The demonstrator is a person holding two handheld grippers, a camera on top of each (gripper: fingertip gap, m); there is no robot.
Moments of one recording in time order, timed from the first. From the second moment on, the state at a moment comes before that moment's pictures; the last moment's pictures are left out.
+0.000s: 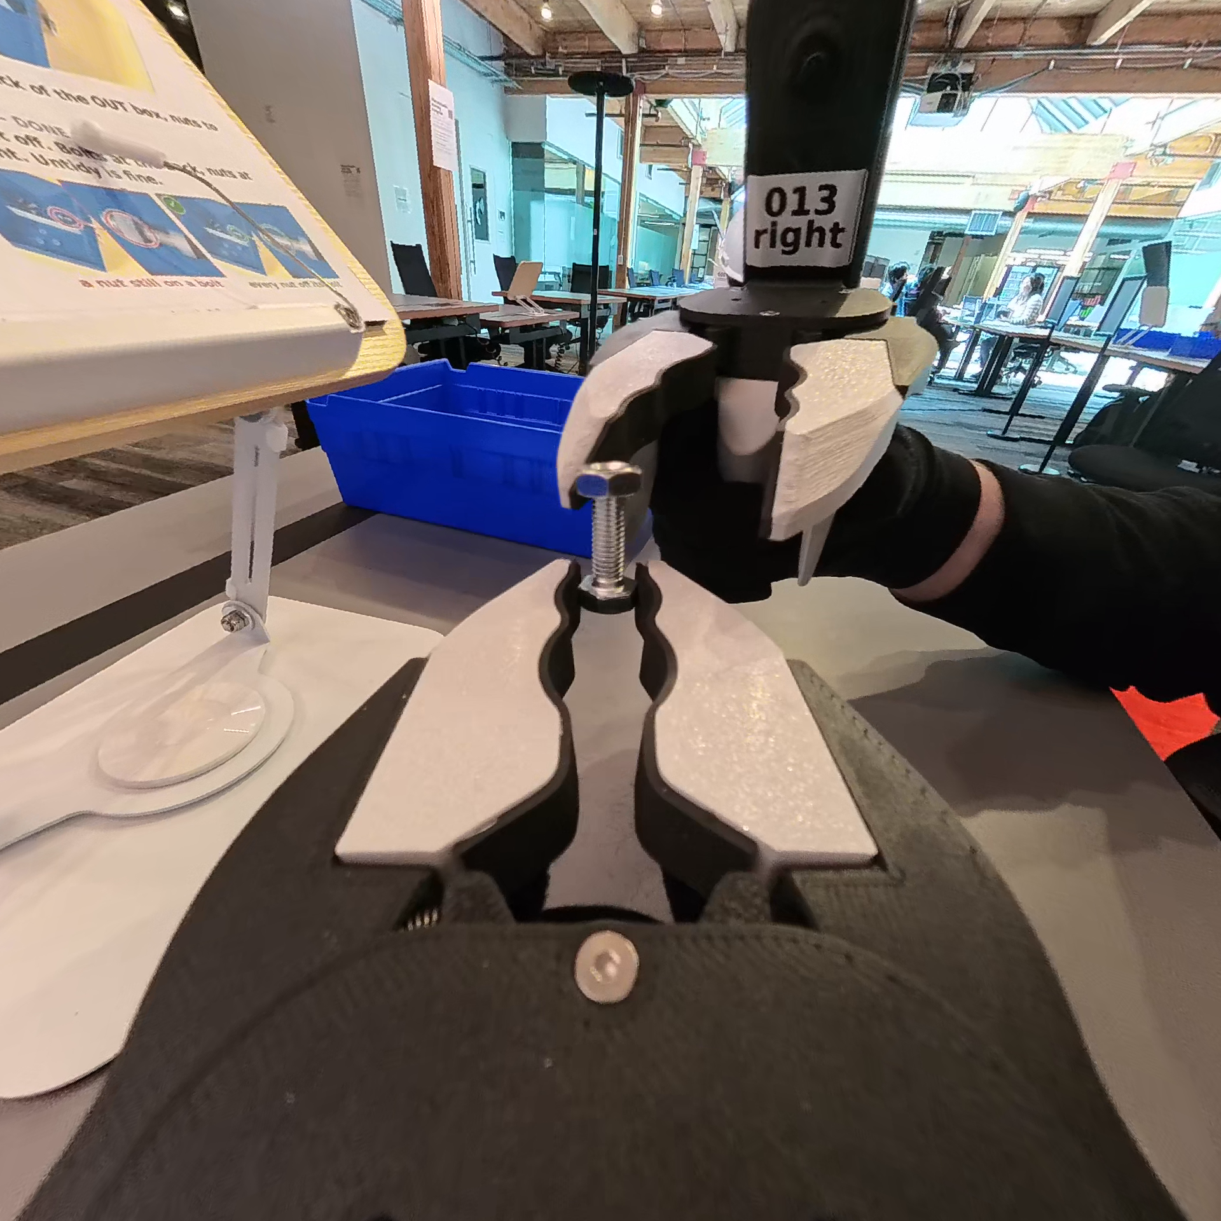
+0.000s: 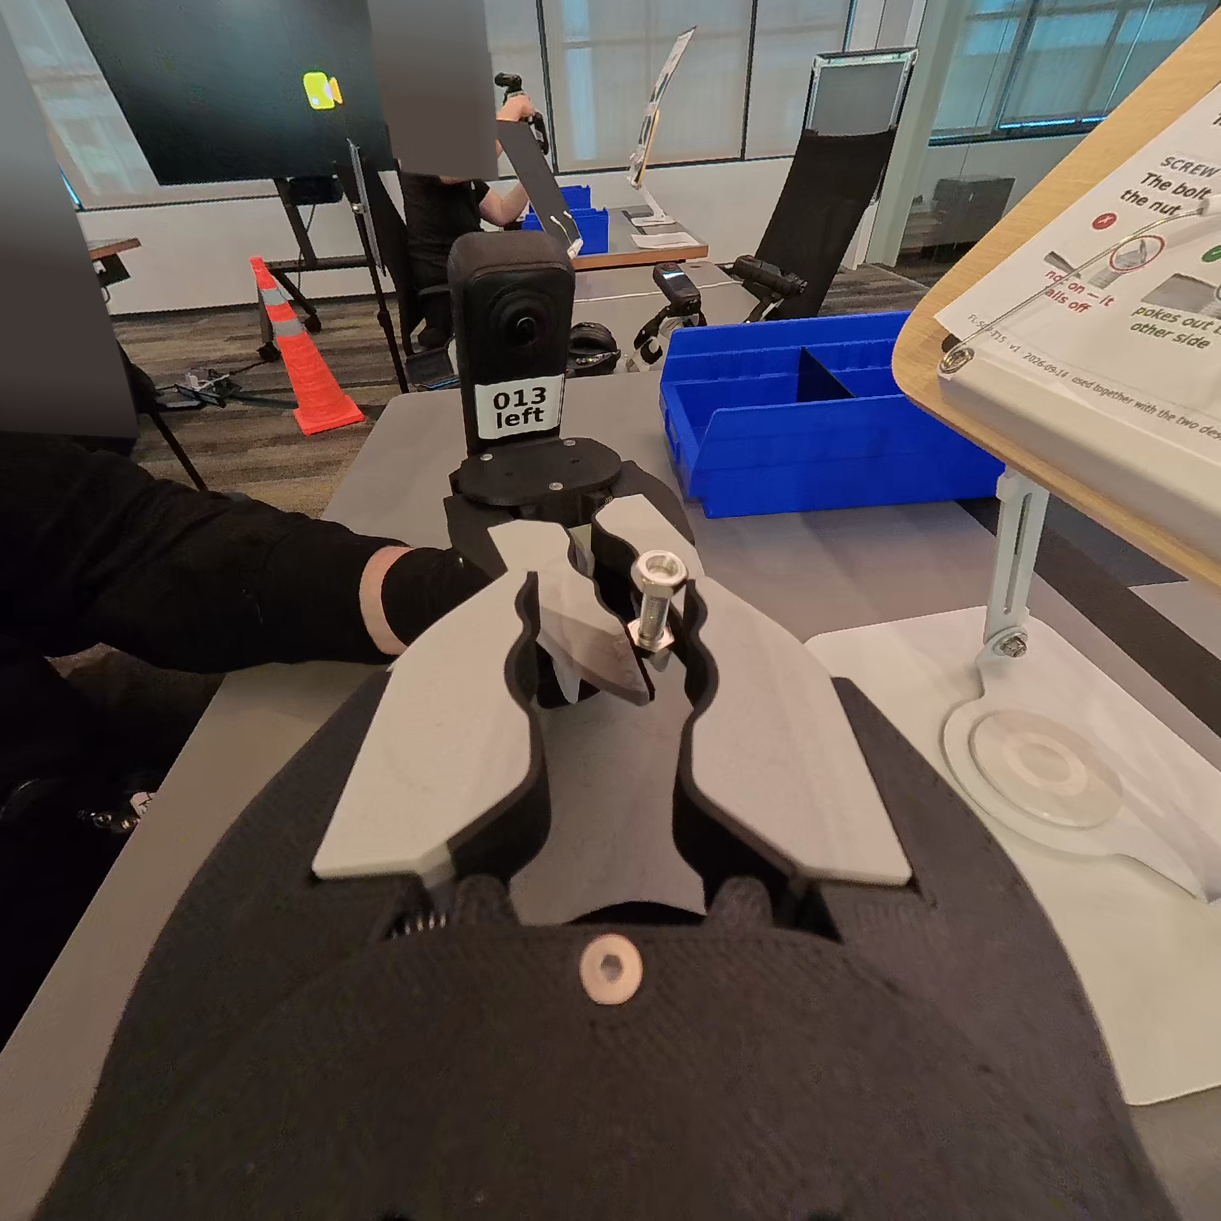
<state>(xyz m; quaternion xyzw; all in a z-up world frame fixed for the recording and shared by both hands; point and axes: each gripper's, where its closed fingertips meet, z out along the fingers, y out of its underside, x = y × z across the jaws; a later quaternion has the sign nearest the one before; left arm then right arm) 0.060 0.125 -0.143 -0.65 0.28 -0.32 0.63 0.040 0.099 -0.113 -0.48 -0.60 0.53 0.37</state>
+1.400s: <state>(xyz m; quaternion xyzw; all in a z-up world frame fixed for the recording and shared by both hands) 0.057 0.124 -0.138 -0.64 0.27 -0.34 0.63 0.037 0.092 -0.104 -0.45 -0.59 0.55 0.39</state>
